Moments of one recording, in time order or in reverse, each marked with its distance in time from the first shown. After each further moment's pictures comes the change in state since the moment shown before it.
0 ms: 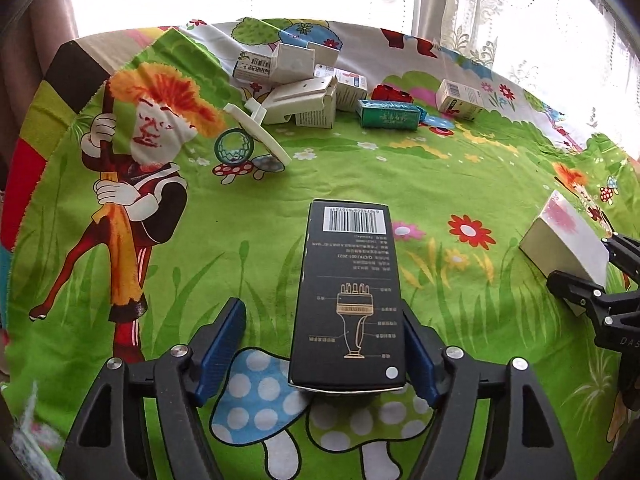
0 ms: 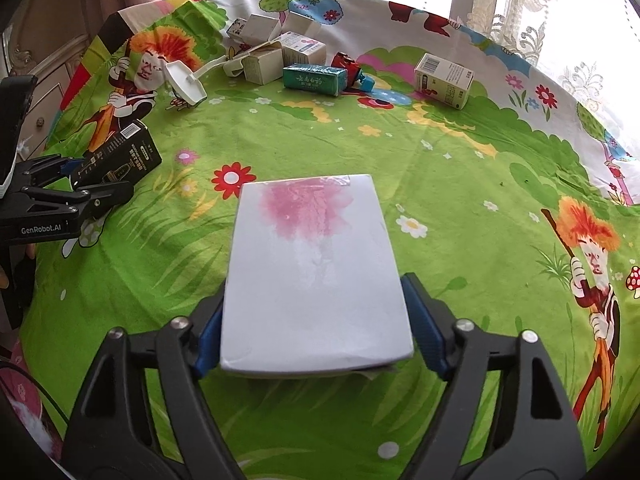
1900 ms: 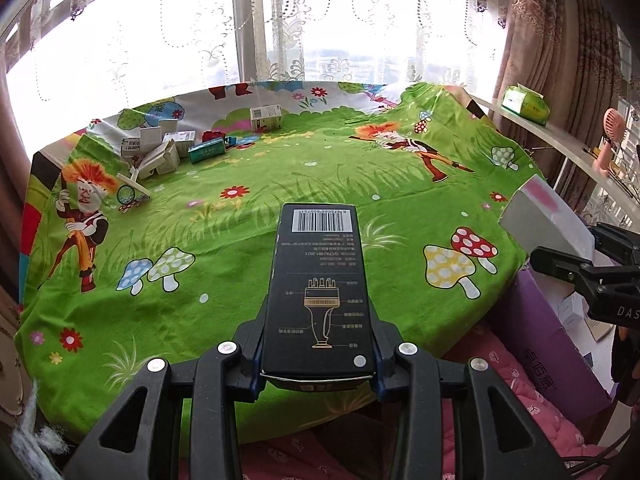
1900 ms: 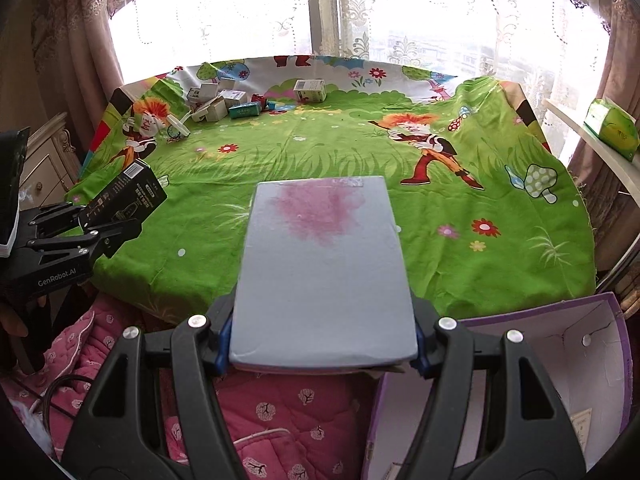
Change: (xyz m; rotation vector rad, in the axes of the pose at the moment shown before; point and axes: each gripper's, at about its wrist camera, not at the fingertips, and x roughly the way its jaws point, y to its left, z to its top) left arm -0.169 -0.121 -0.121 0.327 -0.124 -0.252; right arm -0.228 0.035 -0.175 0.342 -0.140 -0.227
